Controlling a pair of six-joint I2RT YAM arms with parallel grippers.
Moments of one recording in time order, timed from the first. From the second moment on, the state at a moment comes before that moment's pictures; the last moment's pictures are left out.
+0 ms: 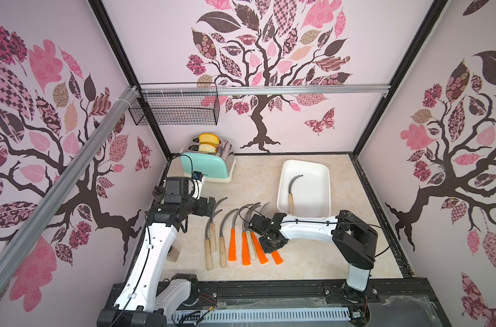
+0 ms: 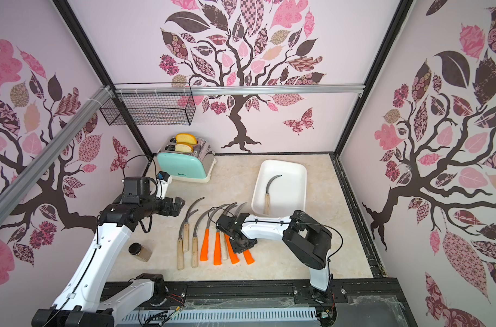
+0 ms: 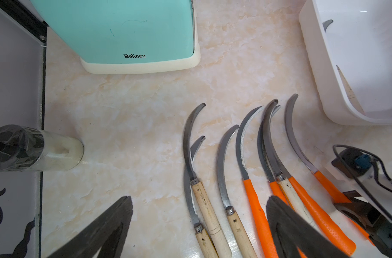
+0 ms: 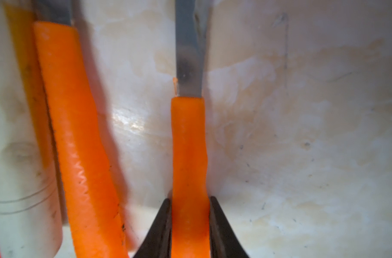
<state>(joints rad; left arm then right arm) -0.07 1.03 1.06 -0.86 0.14 0.15 1.06 1.87 1.20 -0.81 0.09 0.64</state>
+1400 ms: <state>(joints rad) -0.07 1.05 1.10 -0.85 0.12 0.13 1.02 1.72 1.32 -0.90 0.01 0.52</state>
